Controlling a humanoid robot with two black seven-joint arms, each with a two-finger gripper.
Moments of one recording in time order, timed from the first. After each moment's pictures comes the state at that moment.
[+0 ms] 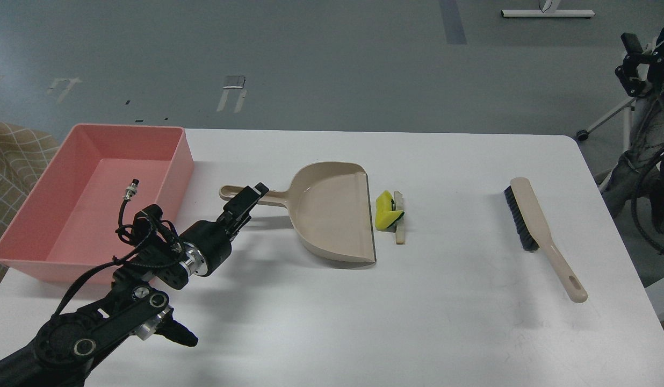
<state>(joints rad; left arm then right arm) -0.23 0.44 -0.76 -1.37 1.14 0.17 -0.05 0.74 -0.53 1.13 0.84 -0.46 0.19 0.22</state>
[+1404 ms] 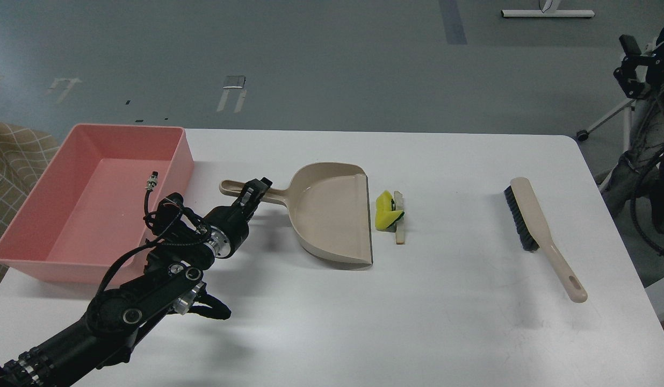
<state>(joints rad) -0.35 0.29 -0.78 -1.18 1.12 0.21 0.01 0.74 -0.53 1.13 0.84 -0.46 0.19 0.21</state>
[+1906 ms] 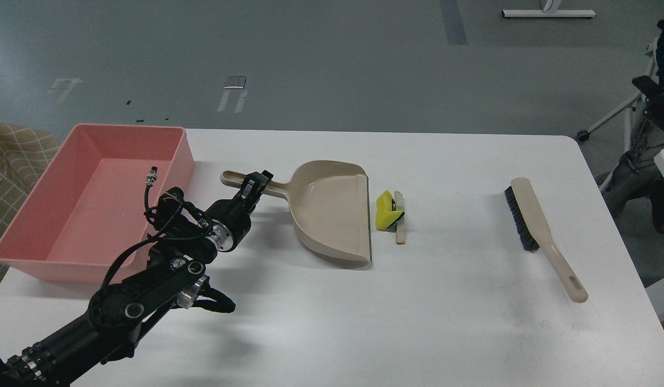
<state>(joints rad) -0.37 0.28 -0.78 -1.19 1.10 0.23 0.01 0.77 -1.00 0.58 1.10 -0.51 0.22 0.18</state>
